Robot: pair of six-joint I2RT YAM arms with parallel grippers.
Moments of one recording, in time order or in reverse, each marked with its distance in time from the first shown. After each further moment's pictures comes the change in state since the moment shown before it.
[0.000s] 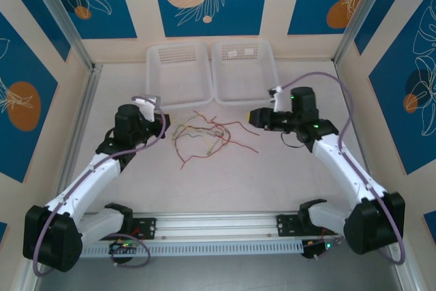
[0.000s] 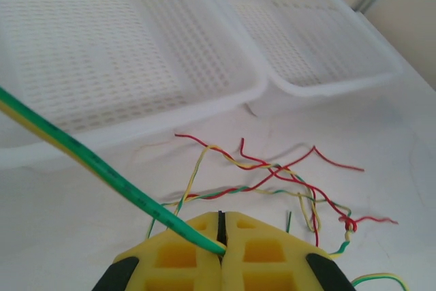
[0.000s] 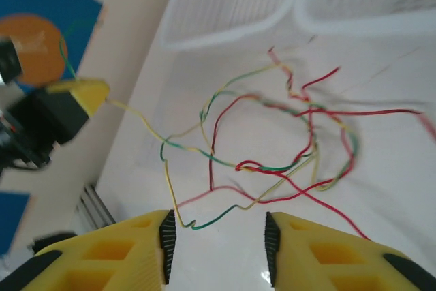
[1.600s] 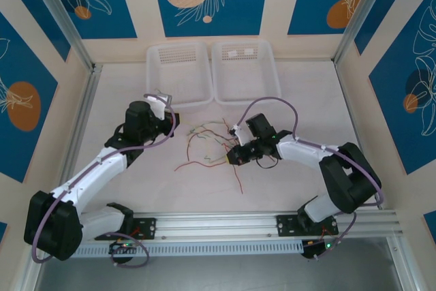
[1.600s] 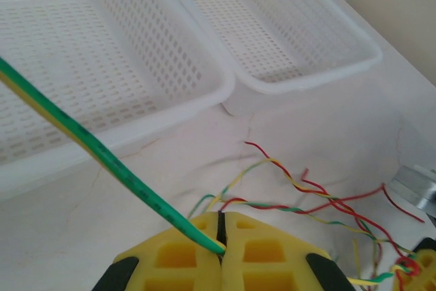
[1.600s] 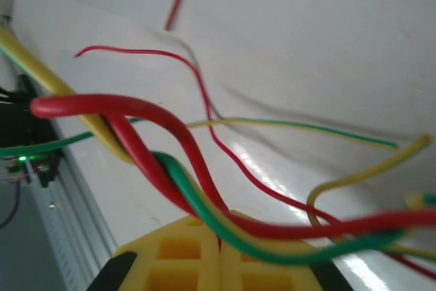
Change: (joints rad) left arm -0.078 0.083 0.046 0.039 -0.032 0.017; right arm 0.283 0.308 -0.179 0.129 0.015 -0.182
